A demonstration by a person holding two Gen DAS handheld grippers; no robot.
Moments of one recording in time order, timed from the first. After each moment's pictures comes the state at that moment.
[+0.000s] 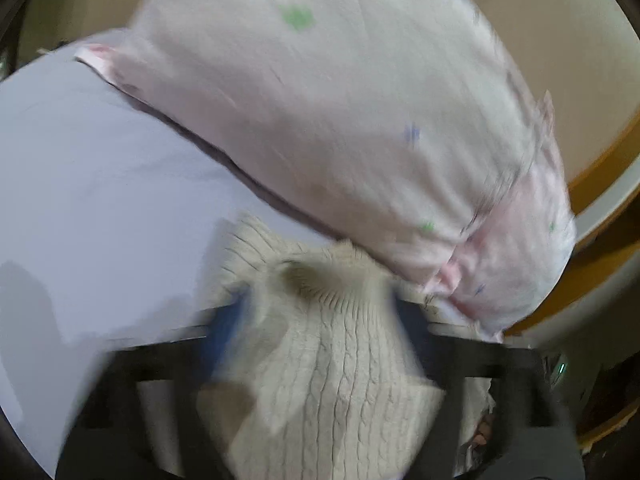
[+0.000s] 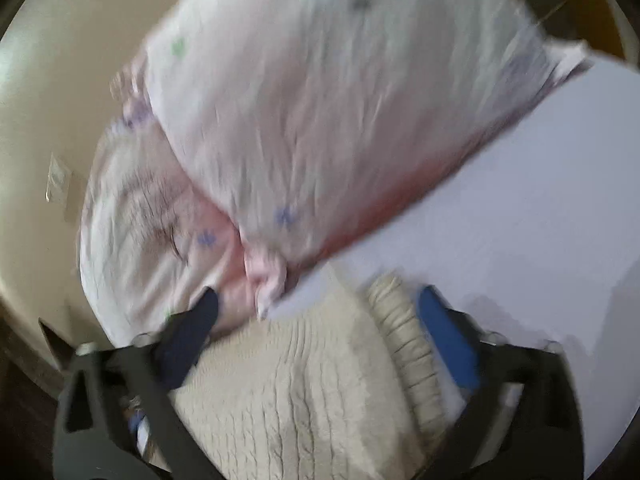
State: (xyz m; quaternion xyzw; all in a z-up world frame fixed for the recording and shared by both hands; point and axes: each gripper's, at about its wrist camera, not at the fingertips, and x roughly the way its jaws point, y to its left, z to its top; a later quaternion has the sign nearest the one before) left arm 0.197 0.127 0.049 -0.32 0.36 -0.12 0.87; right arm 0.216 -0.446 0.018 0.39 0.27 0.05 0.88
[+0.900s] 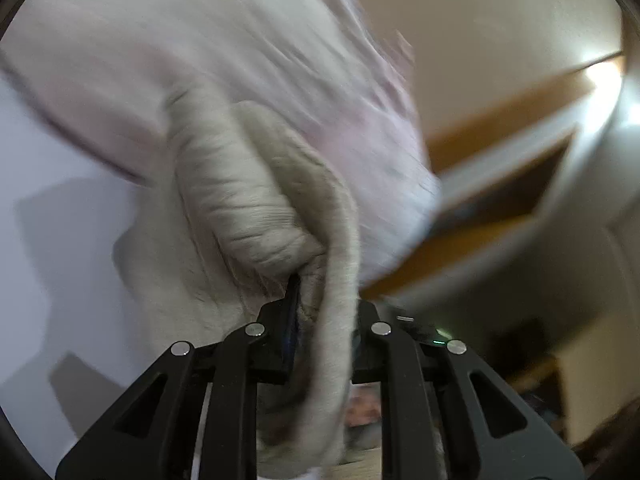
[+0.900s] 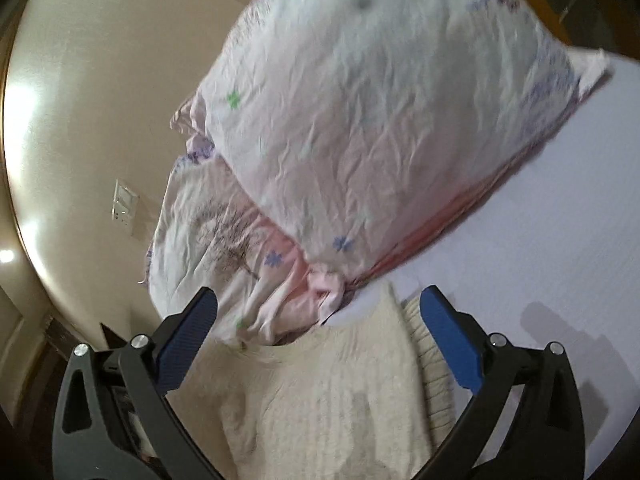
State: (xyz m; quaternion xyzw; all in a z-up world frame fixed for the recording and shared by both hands) left arm 0.184 -0.034 0.089 -0.39 0.35 -0.39 0.75; right arm 0.198 -0.477 0.037 0.42 0.24 0.13 0.87
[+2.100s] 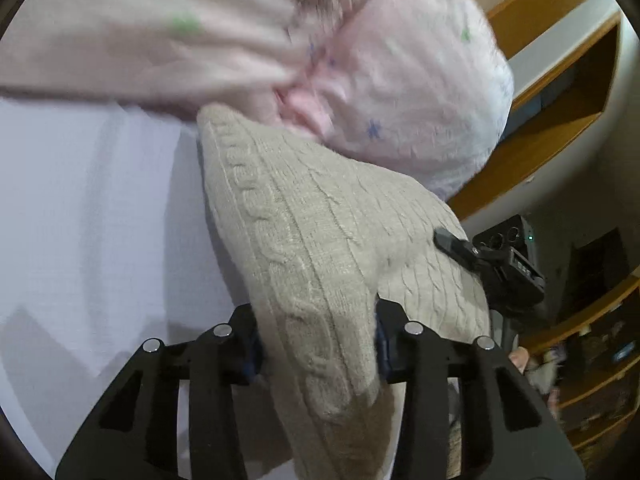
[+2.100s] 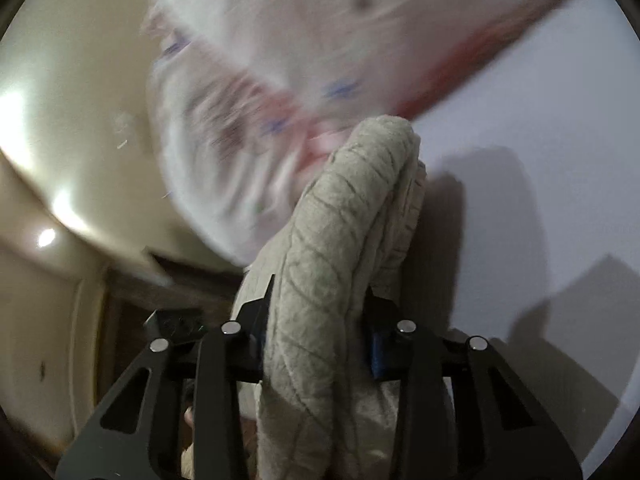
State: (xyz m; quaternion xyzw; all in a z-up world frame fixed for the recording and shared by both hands) left arm 0.174 -0.077 0.027 -0.19 0.44 -0.31 0.82; right arm 0.236 -0.443 -0.026 0.44 0.43 0.32 0.73
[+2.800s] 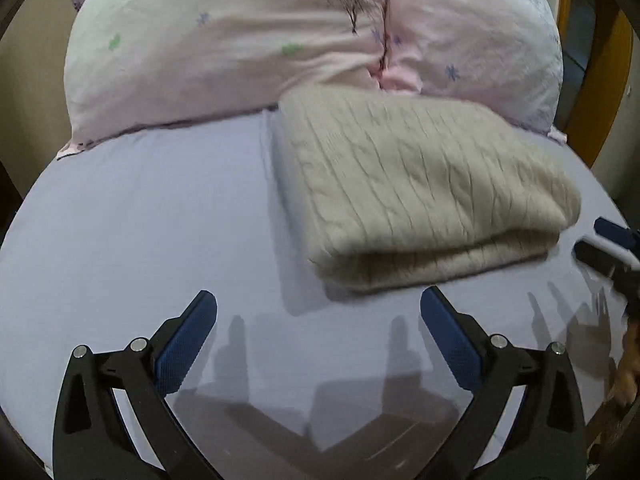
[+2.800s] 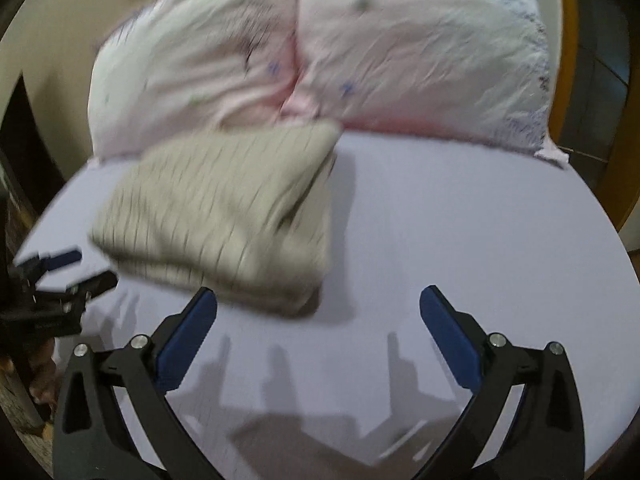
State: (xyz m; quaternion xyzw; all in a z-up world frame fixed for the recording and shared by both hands) left arm 0.066 -0.068 0.008 0.05 0.42 -0.10 0.90; right arm 0.084 -0.339 0.025 0.02 0.42 0.05 0.91
